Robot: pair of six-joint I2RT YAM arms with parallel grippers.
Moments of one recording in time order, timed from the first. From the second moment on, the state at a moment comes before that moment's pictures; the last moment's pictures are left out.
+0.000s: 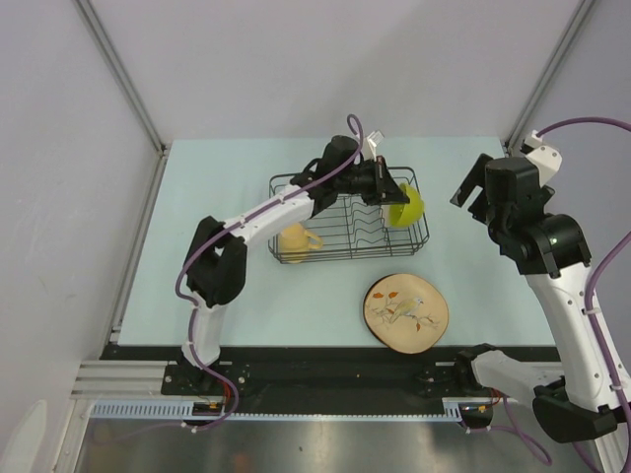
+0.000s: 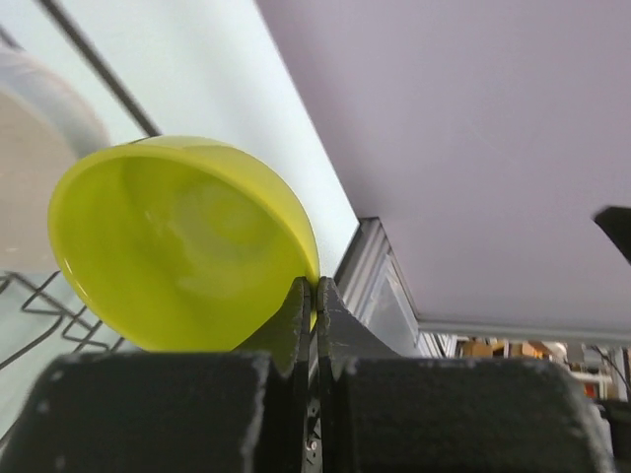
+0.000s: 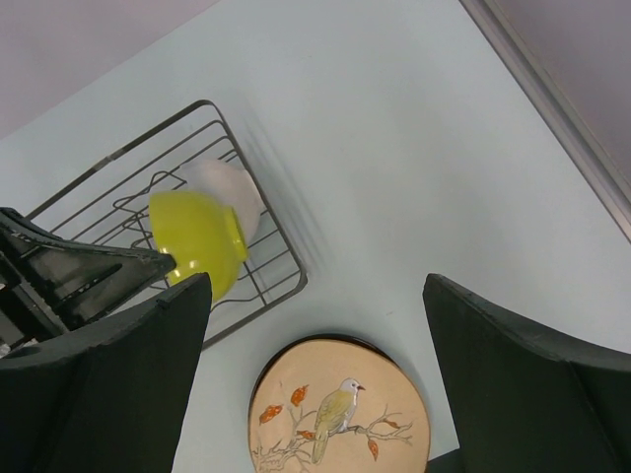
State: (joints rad) left arm -0.72 2.06 1.79 -0.07 0.62 -0.86; right arm 0.34 1.06 1.53 -1.04 0.58 0.61
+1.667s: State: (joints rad) left arm -0.75 2.15 1.70 0.09 0.48 -1.02; right arm 0.34 1.10 1.57 -1.05 0.52 0.63
